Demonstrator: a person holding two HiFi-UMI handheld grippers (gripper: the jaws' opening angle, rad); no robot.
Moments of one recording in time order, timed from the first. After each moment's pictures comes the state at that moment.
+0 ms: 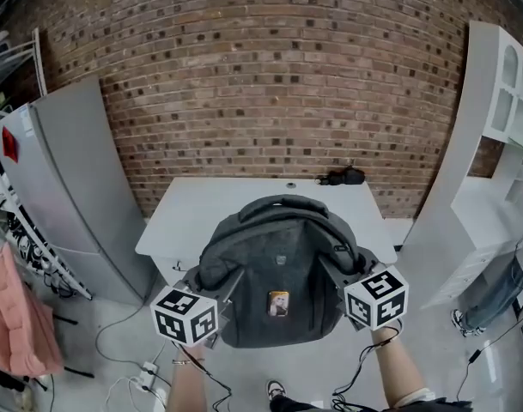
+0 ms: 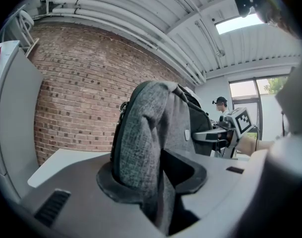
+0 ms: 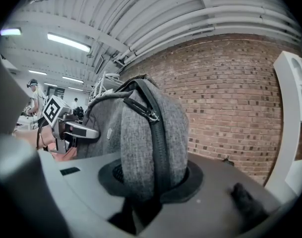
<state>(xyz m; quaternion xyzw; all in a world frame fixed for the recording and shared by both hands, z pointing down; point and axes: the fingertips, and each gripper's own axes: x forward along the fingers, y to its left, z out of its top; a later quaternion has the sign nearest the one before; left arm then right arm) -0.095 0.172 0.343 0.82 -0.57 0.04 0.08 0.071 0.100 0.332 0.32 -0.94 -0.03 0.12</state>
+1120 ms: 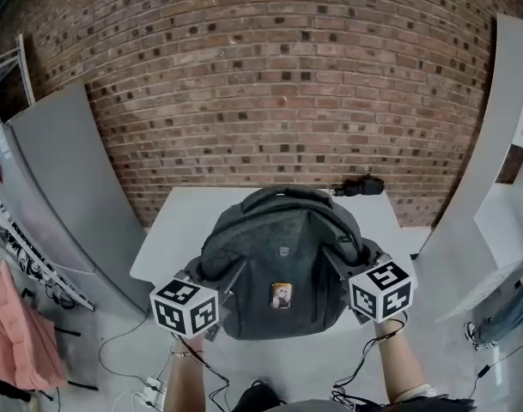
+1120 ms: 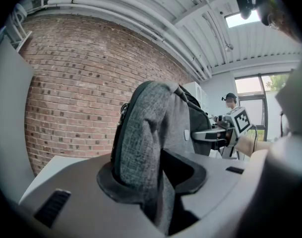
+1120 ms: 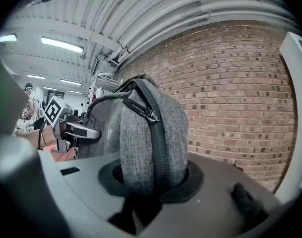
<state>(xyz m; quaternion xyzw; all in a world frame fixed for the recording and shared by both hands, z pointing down) -0.146 0.000 0.346 0.81 -0.57 0.05 0.08 0.019 -0.074 0.340 0.30 -0.95 -0.01 0.11</state>
